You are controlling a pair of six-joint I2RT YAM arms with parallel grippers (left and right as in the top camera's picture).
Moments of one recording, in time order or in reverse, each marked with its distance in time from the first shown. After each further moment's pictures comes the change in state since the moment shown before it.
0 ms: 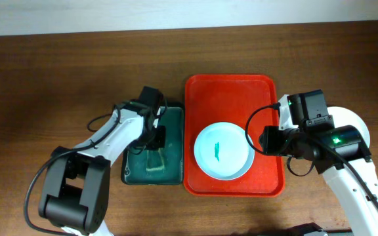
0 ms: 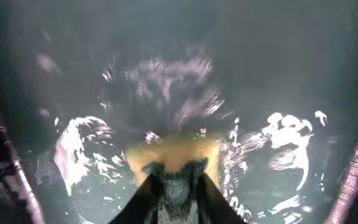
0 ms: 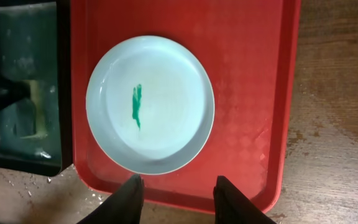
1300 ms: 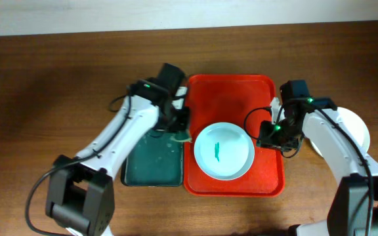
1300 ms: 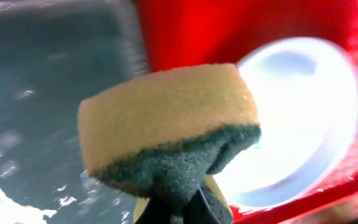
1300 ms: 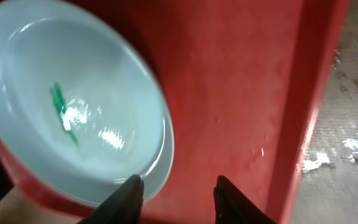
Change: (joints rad) left arm -0.134 -0.007 0.287 -0.115 0.182 -0.051; right arm -0.154 0.445 -0.056 0.128 -0.106 -0.128
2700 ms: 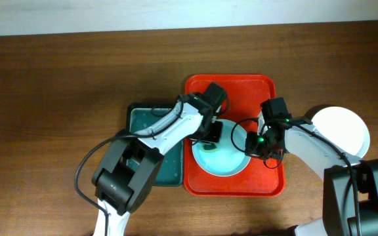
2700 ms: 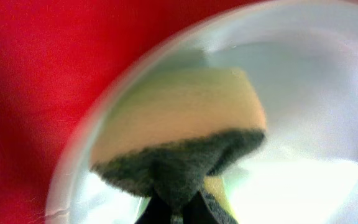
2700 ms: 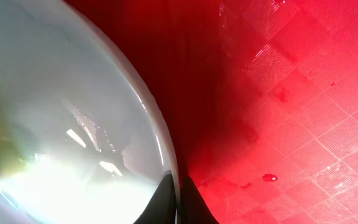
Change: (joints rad) left arm -0.205 0.296 0.071 0.170 -0.027 -0.075; right arm 0.113 0.037 -0.226 0.357 0.020 0.182
